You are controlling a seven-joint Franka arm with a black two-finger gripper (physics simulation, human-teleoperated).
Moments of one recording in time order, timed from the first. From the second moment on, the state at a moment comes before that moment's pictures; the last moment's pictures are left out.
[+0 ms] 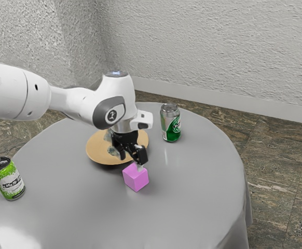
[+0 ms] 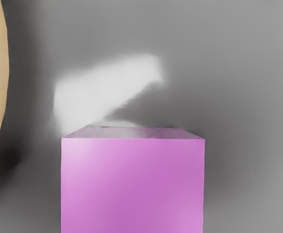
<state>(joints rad) -0.12 0.32 -0.04 -1.93 -0.02 2.19 0.15</state>
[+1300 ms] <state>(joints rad) -0.06 0.31 -0.03 -1.87 -0.01 2.25 0.15</state>
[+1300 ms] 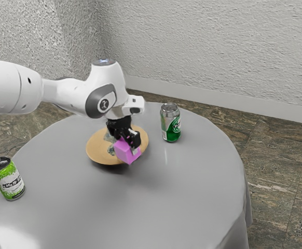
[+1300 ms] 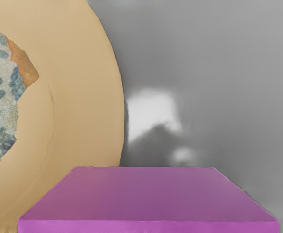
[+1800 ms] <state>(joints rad) 0.02 0.58 0.04 -1.49 -0.02 2.06 0.16</state>
